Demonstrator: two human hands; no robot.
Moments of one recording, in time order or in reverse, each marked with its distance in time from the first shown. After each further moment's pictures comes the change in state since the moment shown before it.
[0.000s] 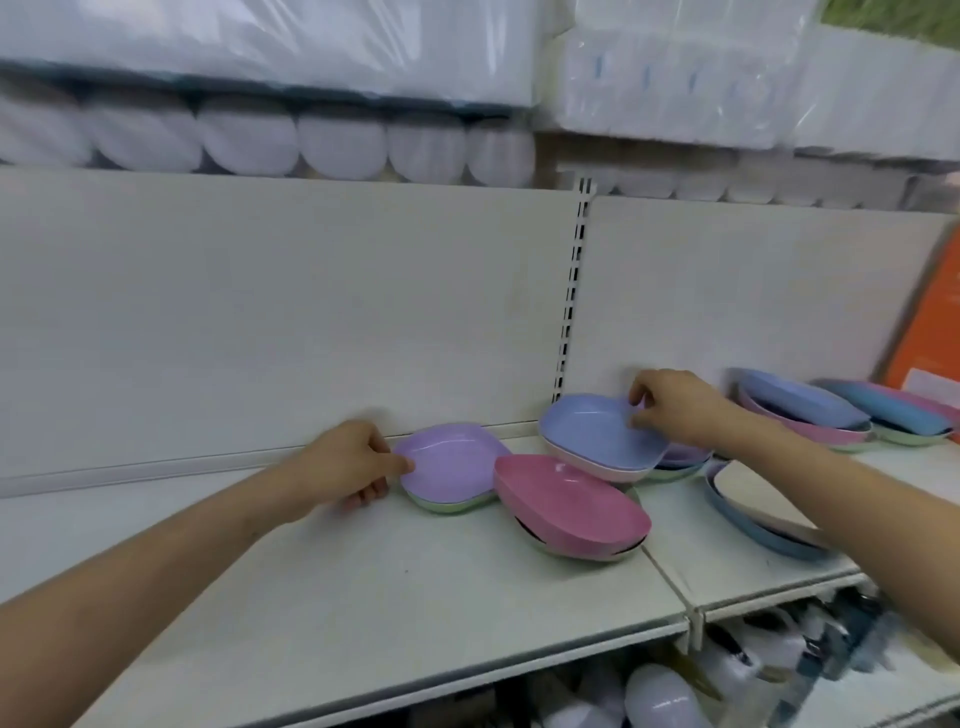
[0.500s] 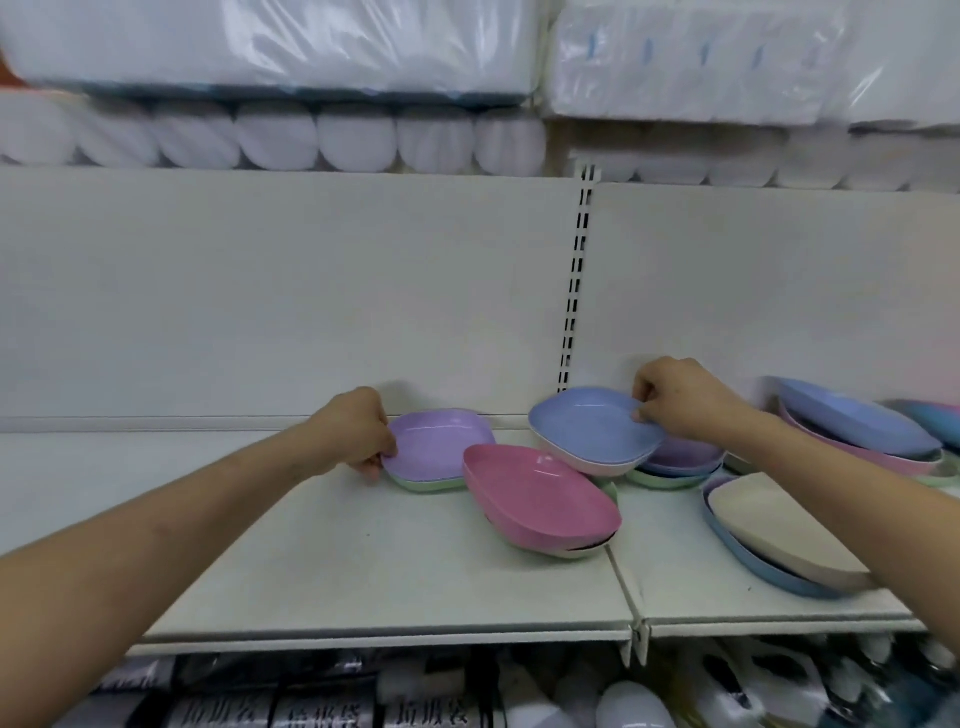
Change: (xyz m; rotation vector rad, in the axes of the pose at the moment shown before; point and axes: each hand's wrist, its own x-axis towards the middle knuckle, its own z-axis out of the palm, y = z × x) left_hand -0.001 0.033 0.021 0.178 0.209 -0.198; right_hand 0.032 0.021 0.005 0.113 0.007 -0.213
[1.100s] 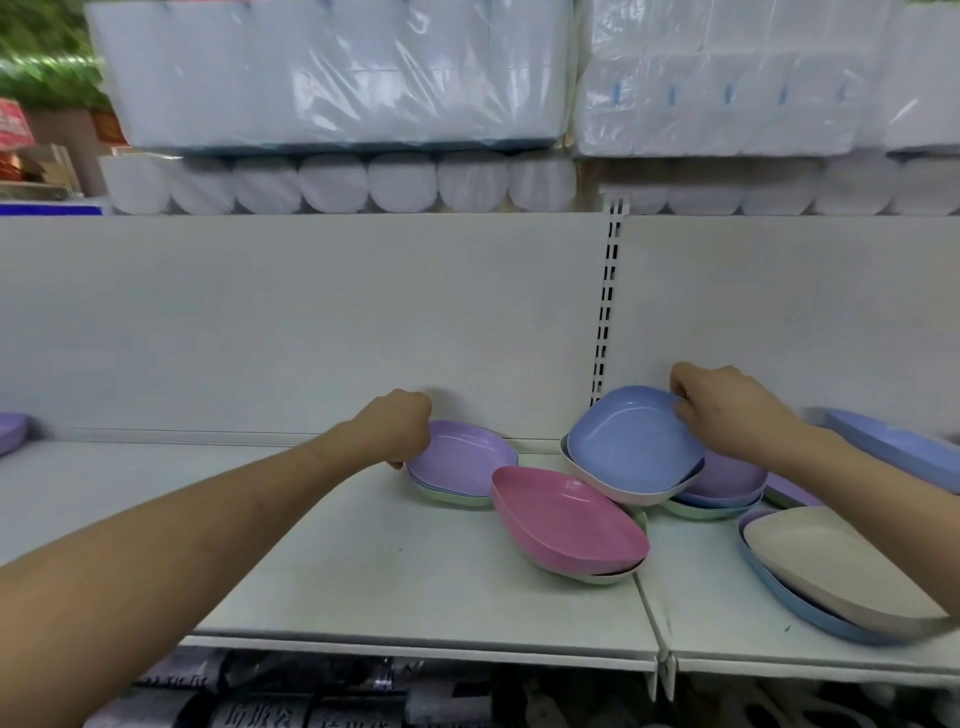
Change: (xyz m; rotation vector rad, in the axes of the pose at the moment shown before) left_hand -0.006 0.033 -0.012 0.540 0.082 0.093; right_hand -0.003 0.001 -0.016 -0.153 0.147 -0.084
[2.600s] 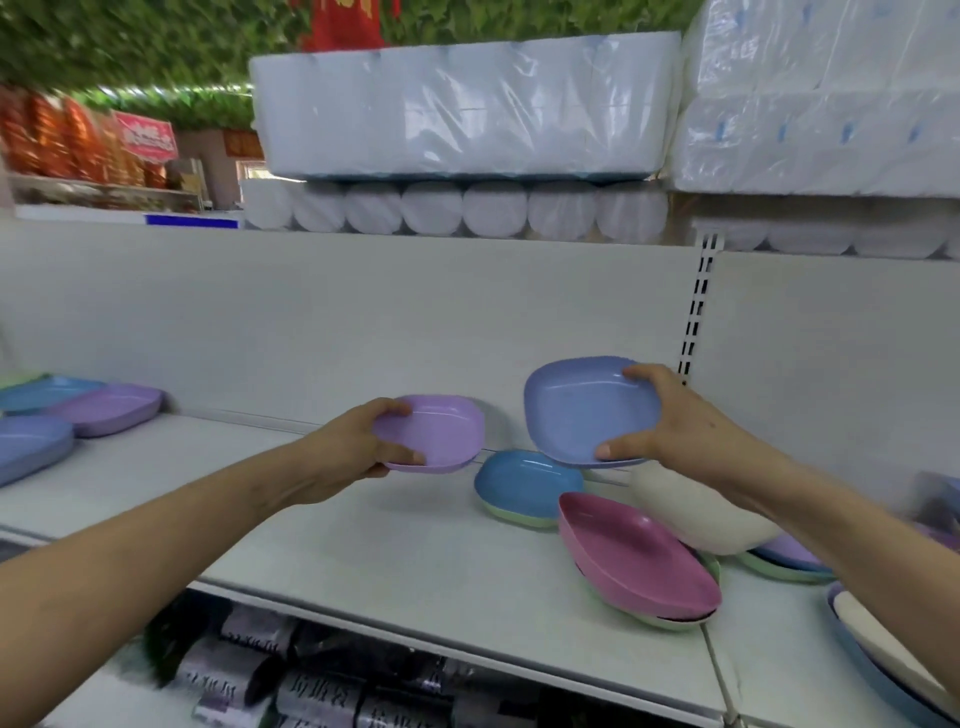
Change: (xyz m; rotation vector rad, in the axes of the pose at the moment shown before) left_hand -0.074 -0.116 -0.009 -1.138 0.057 -0.095; right_hand -0.021 -0.136 -0.036 0.870 -0.231 -0.085
